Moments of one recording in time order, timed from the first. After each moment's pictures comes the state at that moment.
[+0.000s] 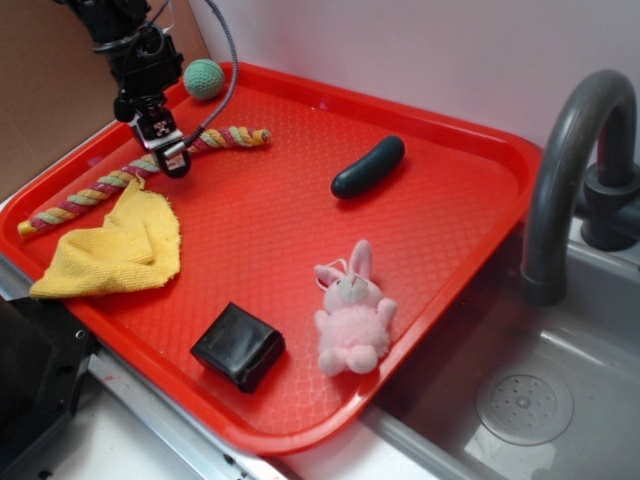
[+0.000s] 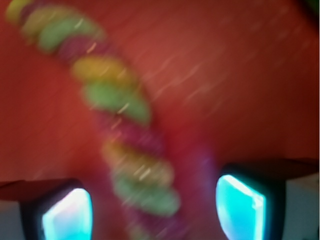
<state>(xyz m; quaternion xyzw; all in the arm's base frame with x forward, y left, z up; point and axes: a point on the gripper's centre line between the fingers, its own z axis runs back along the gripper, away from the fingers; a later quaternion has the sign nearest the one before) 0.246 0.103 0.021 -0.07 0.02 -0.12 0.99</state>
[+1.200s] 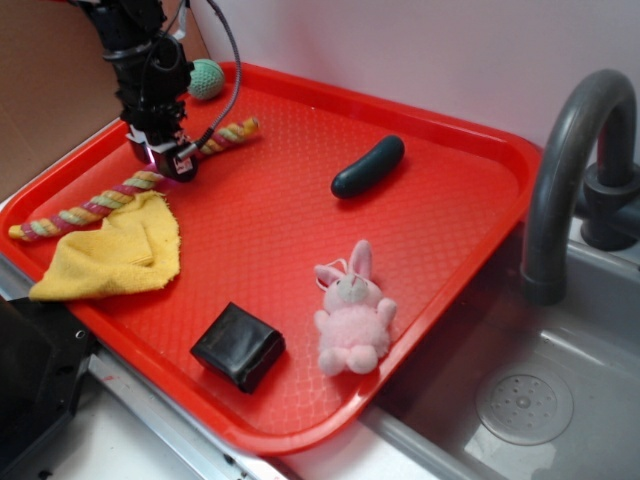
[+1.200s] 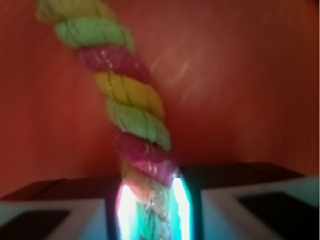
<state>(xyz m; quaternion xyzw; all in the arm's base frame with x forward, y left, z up) 0.229 0.071 0.055 -0.04 0.06 0.04 1.00</state>
